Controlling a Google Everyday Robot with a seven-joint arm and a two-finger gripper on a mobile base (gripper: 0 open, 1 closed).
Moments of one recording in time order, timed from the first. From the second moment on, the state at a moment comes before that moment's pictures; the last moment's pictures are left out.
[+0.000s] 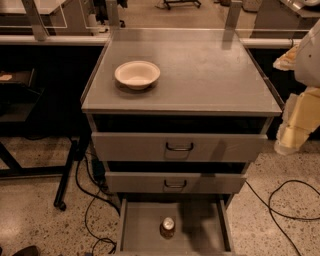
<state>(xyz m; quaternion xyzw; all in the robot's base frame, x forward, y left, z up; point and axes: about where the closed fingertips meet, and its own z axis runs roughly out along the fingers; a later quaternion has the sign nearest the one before) 0.438 -0.217 0.976 -0.60 0.78 -0.03 0.16</state>
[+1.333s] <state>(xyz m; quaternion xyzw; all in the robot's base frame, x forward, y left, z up) 0.425 -0.209 0.876 -0.59 0.79 0.02 0.15</state>
